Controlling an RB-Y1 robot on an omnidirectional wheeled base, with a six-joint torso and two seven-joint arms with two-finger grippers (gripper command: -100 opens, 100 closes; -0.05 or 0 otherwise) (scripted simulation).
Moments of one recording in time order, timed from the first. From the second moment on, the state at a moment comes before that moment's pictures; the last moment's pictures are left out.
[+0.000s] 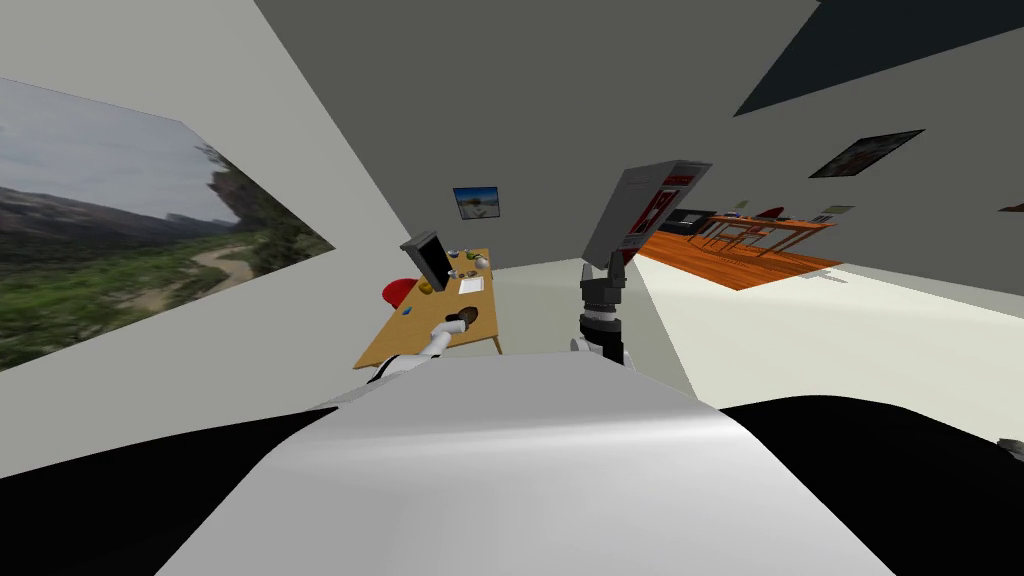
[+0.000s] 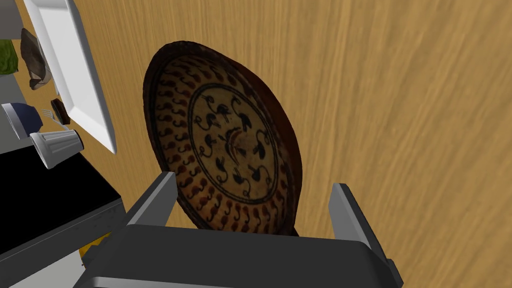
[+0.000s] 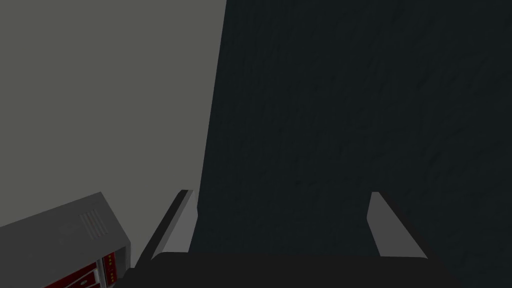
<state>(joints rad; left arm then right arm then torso) -0.40 0.26 0.06 -0.61 0.23 0.38 0.03 0.52 0.04 0.03 -2.33 0.12 -0.53 -0.09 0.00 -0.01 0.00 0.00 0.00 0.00</state>
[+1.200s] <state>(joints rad) -0.38 0.22 0.03 -0.65 0.19 0.41 0.04 0.52 0.04 0.03 -2.33 0.12 -0.53 -0.09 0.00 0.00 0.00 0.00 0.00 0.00</state>
